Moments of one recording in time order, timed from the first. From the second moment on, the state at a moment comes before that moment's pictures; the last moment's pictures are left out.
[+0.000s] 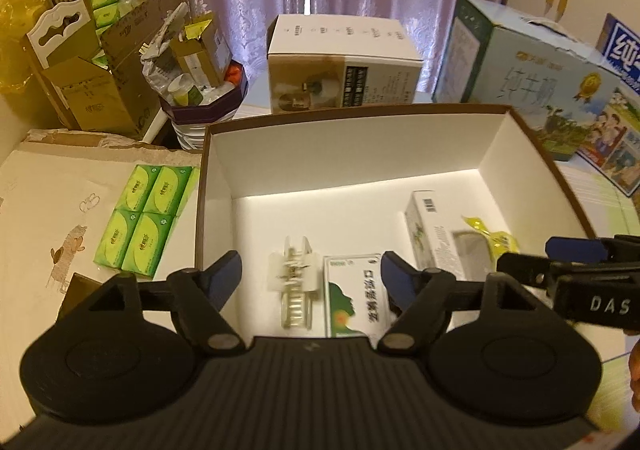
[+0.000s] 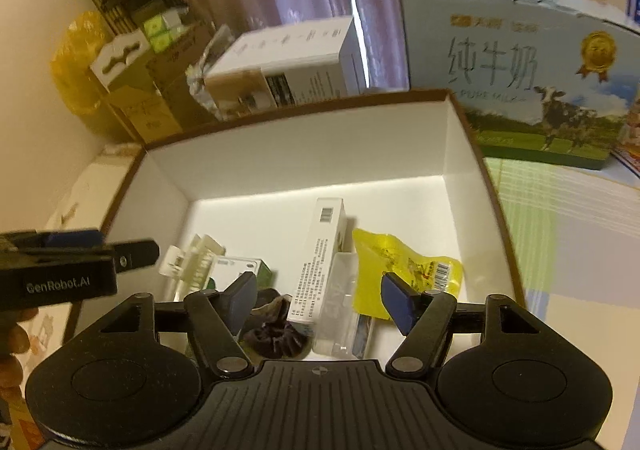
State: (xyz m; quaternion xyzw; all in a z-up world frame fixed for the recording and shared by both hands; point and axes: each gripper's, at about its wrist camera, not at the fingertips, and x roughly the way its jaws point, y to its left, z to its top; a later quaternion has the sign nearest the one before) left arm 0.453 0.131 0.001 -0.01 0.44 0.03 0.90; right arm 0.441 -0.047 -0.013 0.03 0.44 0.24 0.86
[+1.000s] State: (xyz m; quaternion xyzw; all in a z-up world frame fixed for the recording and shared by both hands) left arm 0.290 0.085 0.034 -0.05 0.43 0.02 0.90; right arm 0.303 -0.127 0.037 0.09 0.40 0.24 0.88
